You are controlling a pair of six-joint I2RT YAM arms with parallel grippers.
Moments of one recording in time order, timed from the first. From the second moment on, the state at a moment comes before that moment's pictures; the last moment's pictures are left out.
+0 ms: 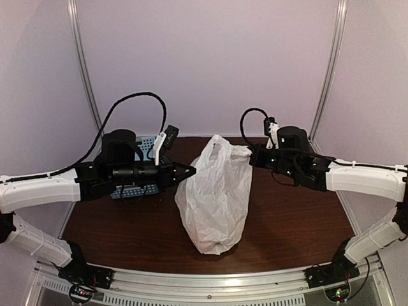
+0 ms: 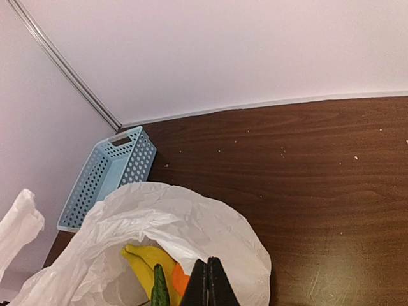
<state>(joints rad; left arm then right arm) -0.90 1.24 0.89 0.10 0.31 -0.33 0.73 1.34 0.89 0.11 0.20 0.57</state>
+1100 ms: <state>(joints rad) -0.90 1.28 0.89 0.21 0.48 -0.27 0.62 1.24 1.12 -0.07 0.07 0.37</state>
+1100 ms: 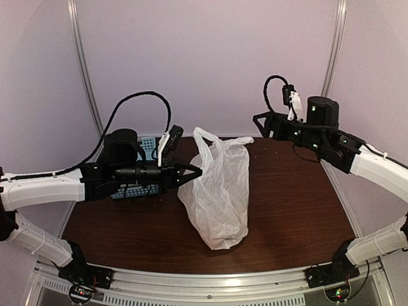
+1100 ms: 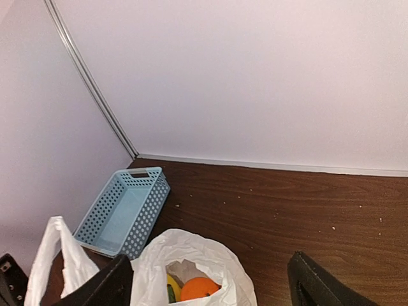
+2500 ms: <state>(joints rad) -0.91 1.36 0.89 0.23 0.52 -0.25 0.94 1.47 1.29 -0.24 -0.11 0.46</state>
